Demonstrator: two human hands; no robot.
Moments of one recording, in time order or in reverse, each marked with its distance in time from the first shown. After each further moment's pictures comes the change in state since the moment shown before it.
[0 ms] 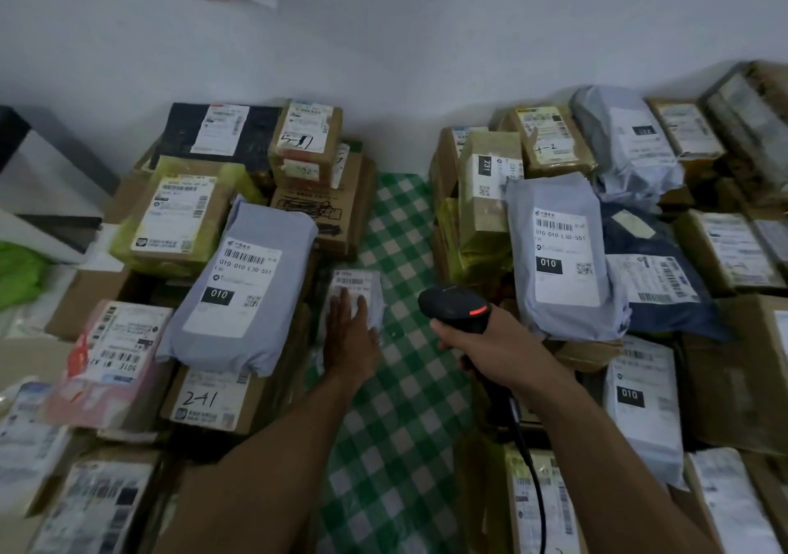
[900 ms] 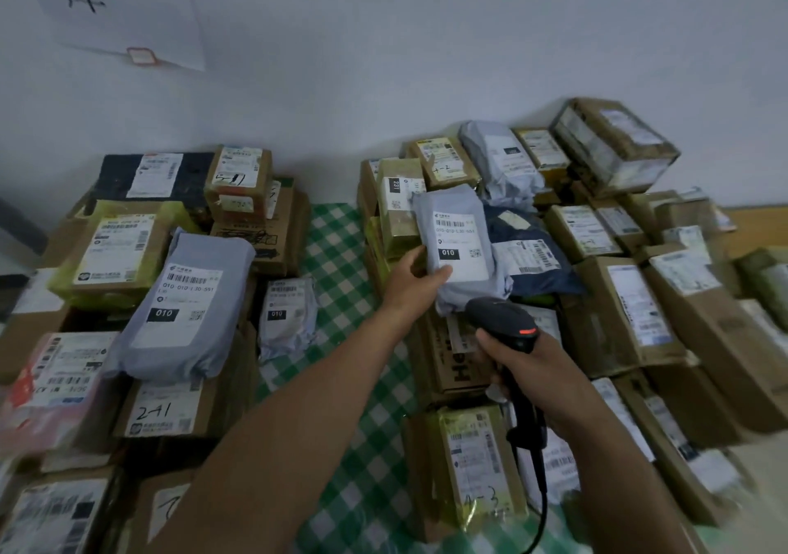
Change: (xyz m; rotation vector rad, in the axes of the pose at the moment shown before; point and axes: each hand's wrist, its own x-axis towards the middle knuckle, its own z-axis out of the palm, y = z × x) left_hand -0.069 0.208 -0.108 -1.193 -0.261 0.129; right_hand -0.129 0.049 -0.069 0.302 0.326 -0.015
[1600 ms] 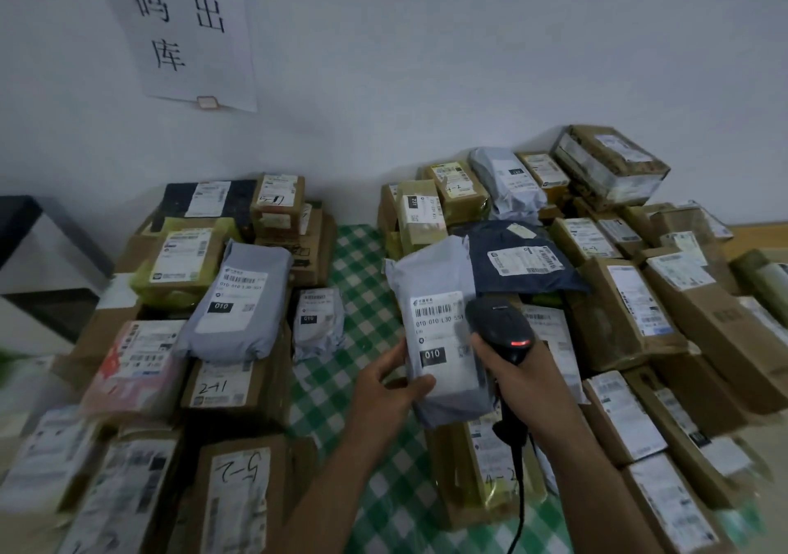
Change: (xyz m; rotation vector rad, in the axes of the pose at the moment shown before) left_hand -0.181 -0.065 -0.063 -0.174 0.002 0.070; right_hand -0.059 0.013 0.044 -0.005 0.143 -0.302
